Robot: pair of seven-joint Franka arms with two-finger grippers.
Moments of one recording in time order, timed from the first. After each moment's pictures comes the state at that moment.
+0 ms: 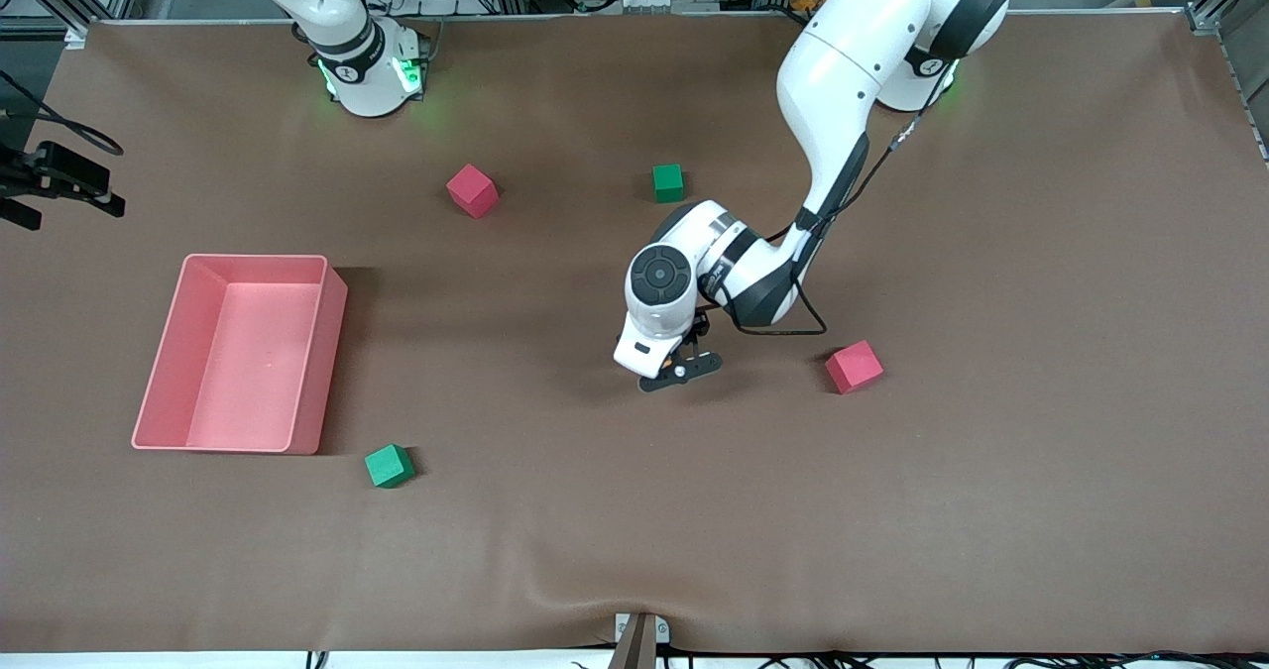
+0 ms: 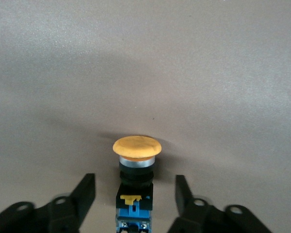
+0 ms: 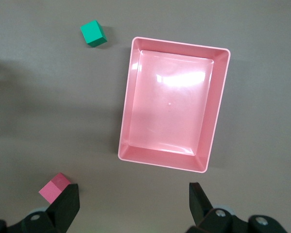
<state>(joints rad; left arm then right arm) -0.67 0.92 -0.08 -1.26 0.05 2.12 -1.05 -0.03 -0.04 -0.11 -1.65 0.05 1.57 -0.28</state>
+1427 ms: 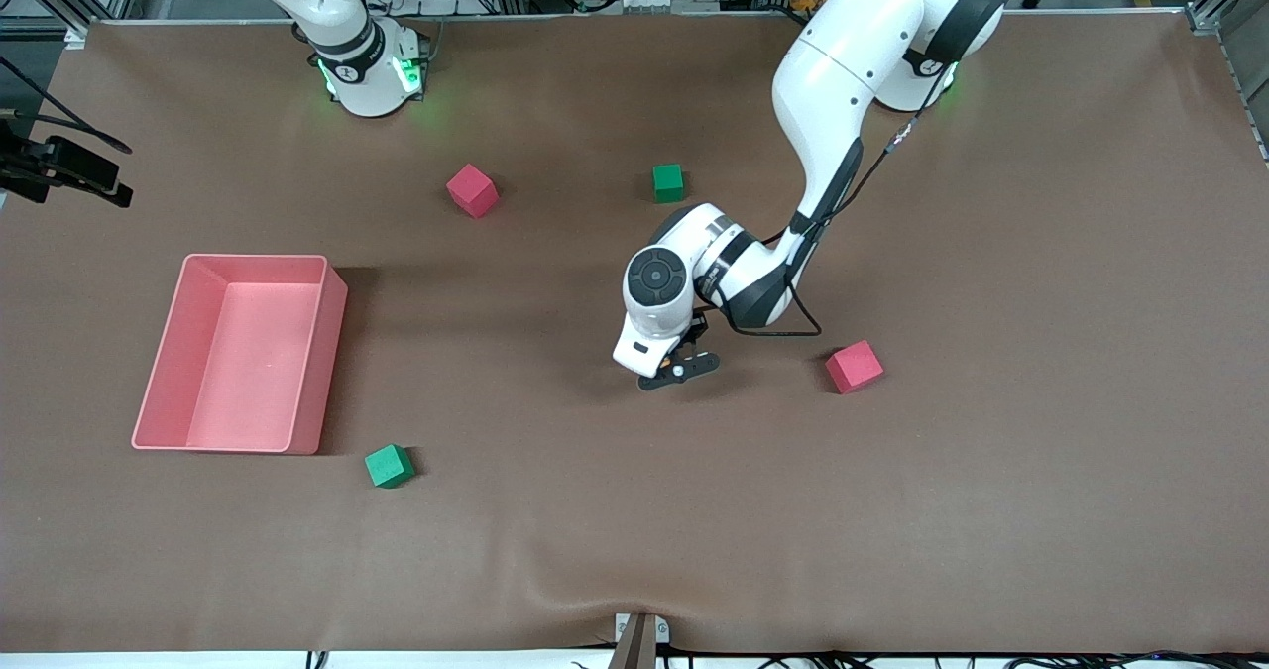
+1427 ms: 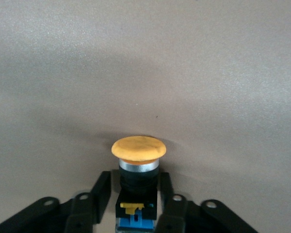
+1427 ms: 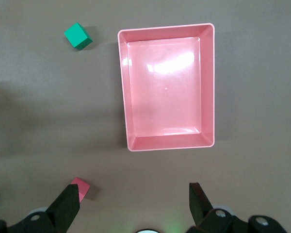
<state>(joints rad) -0.68 0.94 -0.08 -1.26 0.06 2.13 -1.05 -0.01 -0.04 -0.09 -1.58 0.02 1.47 -0.02</state>
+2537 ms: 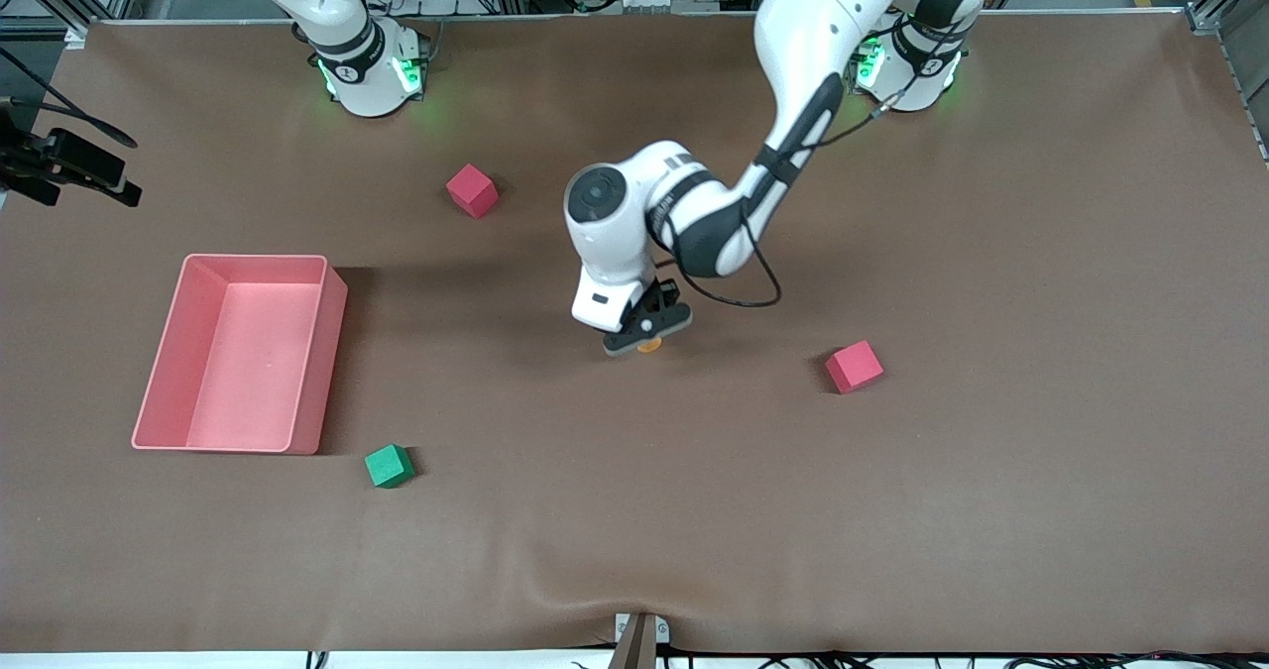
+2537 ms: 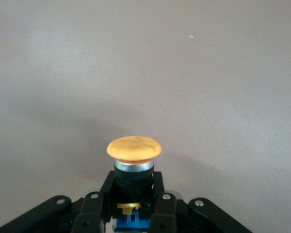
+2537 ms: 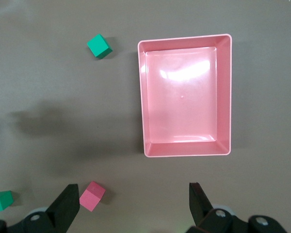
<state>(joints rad) -0.81 0.84 -0.07 -1.24 0.31 2.03 -1.46 0.01 -0.04 -0.10 -1.55 0.08 1.48 -0.01</state>
